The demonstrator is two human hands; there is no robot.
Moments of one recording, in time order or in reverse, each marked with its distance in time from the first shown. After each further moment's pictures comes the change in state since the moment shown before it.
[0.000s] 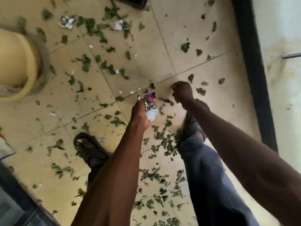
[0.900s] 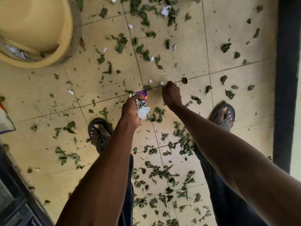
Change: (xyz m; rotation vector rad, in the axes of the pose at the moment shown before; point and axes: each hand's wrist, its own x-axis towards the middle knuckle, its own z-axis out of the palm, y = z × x) left_hand 0.019 0.027 -0.159 -0.289 -0.020 -0.011; right_hand -0.060 -0.019 0.172 -0.481 -0.033 -0.416
